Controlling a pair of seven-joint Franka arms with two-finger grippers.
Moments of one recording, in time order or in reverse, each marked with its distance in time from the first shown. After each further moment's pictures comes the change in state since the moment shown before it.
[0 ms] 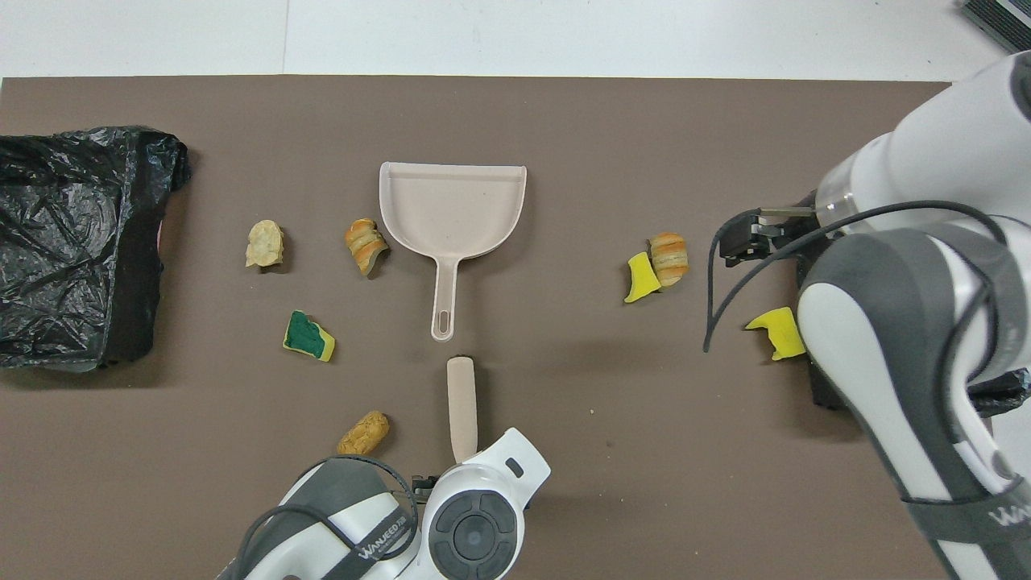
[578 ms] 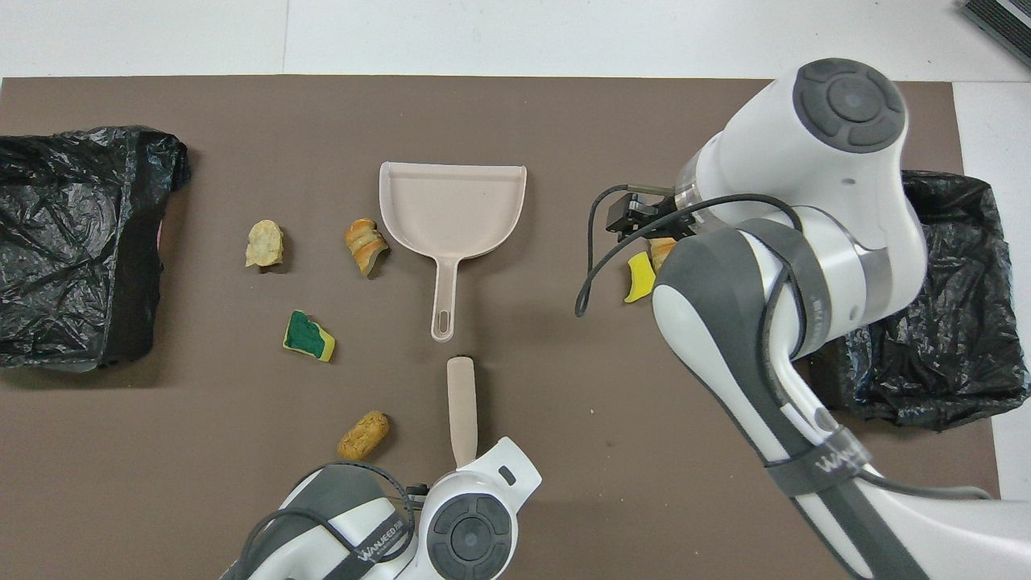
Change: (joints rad) left arm -0.006 -0.005 0.004 -0.040 0.000 -0.001 0.023; right arm 0.148 0.160 0.002 0.095 0.012 0.126 0.248
